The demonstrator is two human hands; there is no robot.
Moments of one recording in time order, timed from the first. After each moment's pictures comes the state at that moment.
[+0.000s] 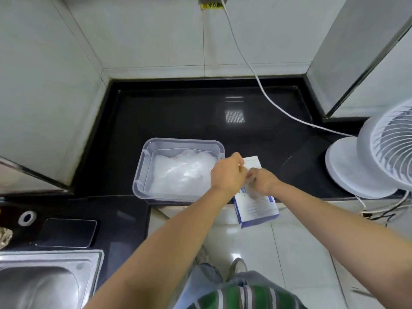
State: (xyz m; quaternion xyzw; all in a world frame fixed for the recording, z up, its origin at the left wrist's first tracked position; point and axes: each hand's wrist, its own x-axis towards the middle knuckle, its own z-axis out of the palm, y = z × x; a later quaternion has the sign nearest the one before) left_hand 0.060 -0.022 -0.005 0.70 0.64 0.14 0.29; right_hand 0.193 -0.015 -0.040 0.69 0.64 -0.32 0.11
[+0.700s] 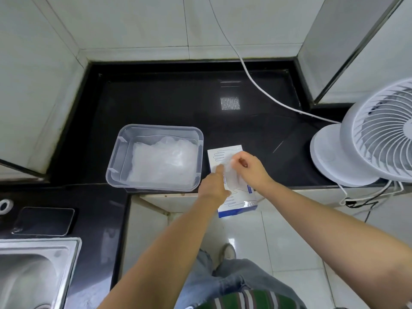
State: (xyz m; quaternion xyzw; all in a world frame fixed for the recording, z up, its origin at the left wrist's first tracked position) left_hand 0.087 -0.056 -0.066 0.68 0.65 -0.03 0.35; right_hand 0.224 -0.033 -0.066 0.66 0.56 -0.44 -0.26
